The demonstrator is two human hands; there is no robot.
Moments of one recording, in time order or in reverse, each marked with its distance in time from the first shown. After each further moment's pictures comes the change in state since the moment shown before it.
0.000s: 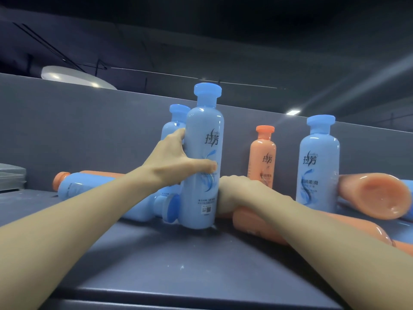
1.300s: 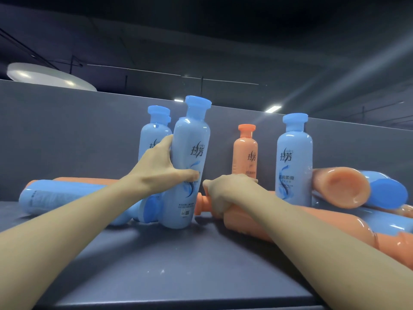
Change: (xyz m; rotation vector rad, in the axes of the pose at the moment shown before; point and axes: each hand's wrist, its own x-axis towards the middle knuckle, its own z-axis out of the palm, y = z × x) left_hand 0.007 -0.010 0.011 0.140 -0.026 0.024; right_hand -0.010 0.011 -0.004 -0.141 -0.182 0.217
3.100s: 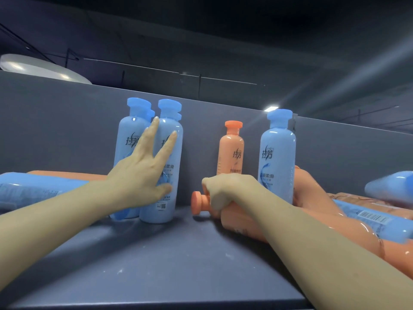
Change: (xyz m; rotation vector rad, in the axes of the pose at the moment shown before) left_hand -0.012 0.010 0.016 0.912 -0.073 0.107; right_hand 0.021 0.038 0.022 0.264 0.085 -0.102
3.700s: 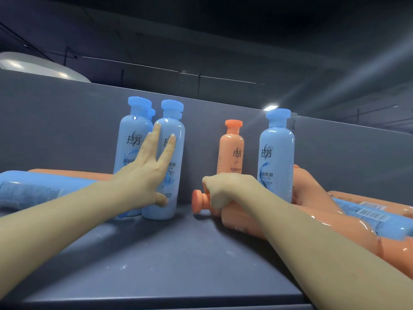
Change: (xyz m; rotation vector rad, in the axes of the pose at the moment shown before) left_hand 0.000 -0.005 0.013 -0.055 -0.062 0.056; right_hand -0.016 -0.006 -0.003 -0.153 0.022 -0.002
